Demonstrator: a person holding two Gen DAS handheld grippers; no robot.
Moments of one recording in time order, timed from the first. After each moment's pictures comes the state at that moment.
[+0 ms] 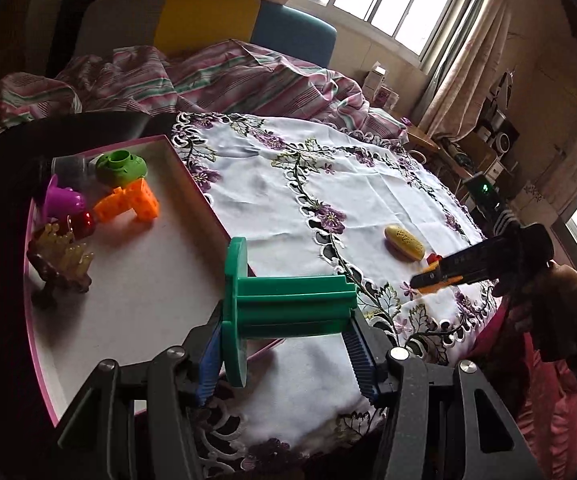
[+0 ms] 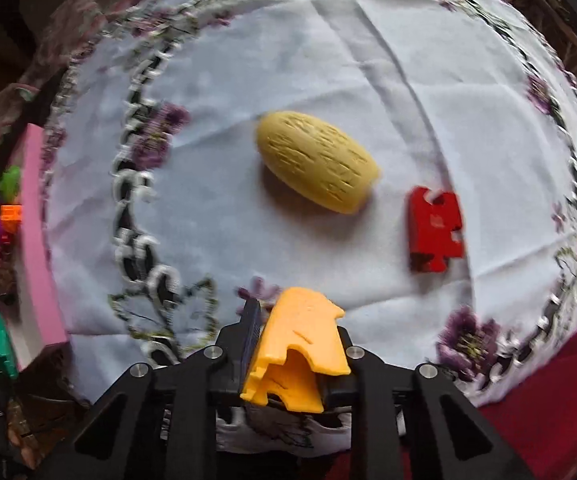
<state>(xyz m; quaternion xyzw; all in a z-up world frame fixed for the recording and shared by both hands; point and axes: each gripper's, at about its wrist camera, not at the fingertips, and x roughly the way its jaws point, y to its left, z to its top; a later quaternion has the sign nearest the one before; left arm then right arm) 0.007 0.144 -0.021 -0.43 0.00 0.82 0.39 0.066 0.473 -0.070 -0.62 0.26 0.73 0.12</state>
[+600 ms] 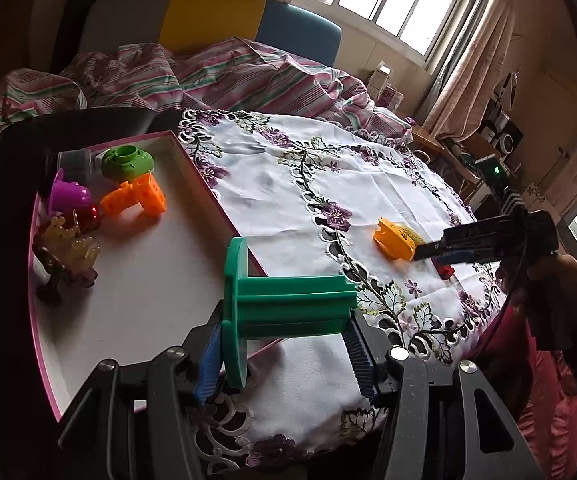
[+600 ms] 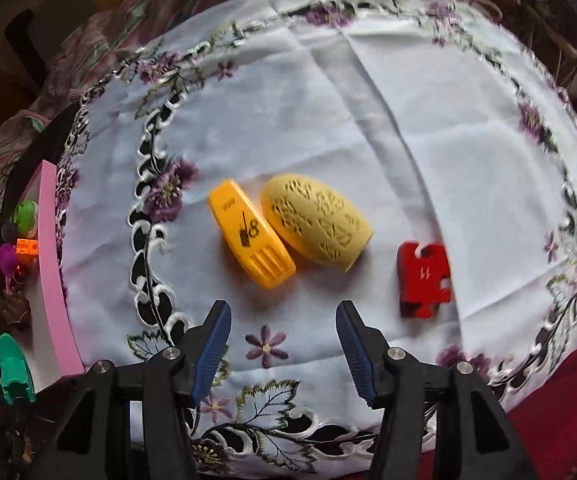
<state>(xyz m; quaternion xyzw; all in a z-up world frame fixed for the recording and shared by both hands) 0.006 0.139 -0.024 -0.43 0.00 0.82 0.38 0.068 0.490 -0.044 -0.58 0.22 0.77 0.16</state>
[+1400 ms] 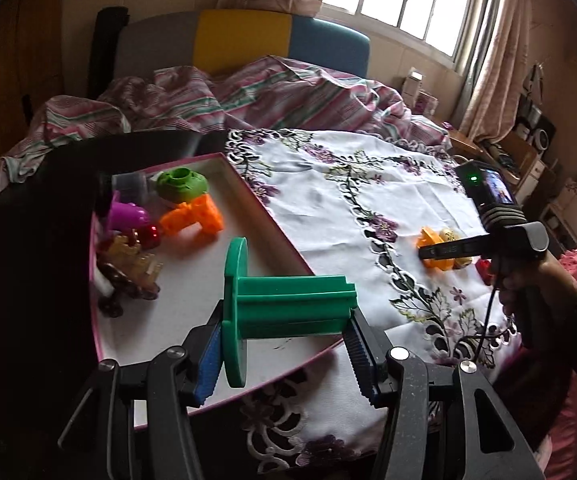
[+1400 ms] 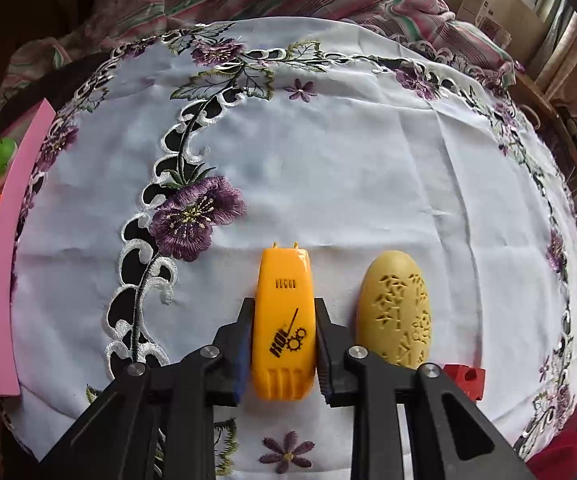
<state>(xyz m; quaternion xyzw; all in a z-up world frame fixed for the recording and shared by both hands) 0.006 0.123 -0.014 -0.40 0.05 0.86 0.31 -0.015 0.459 -0.093 -0.57 0.09 0.80 0.14</state>
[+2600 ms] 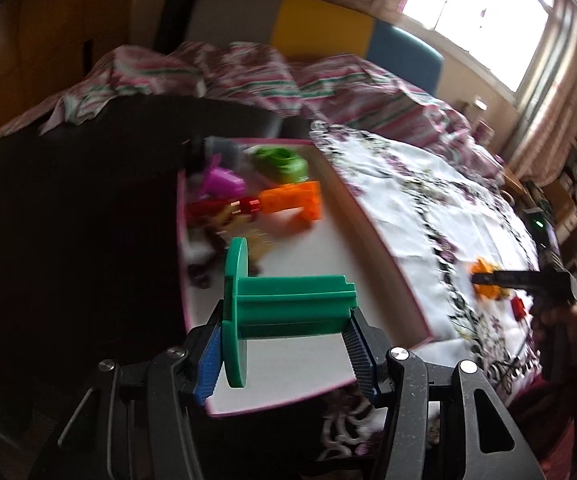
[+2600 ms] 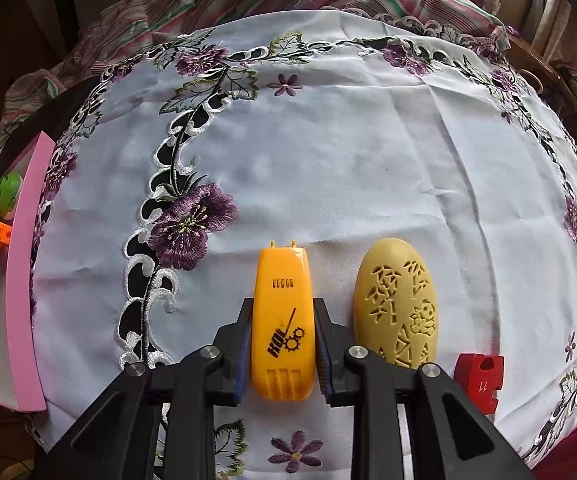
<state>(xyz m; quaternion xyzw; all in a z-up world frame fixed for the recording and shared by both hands) -0.029 0.051 -0.028 -0.45 -0.03 0.87 0.22 -0.017 0.483 -0.098 -0.57 0.13 0.80 0.14</state>
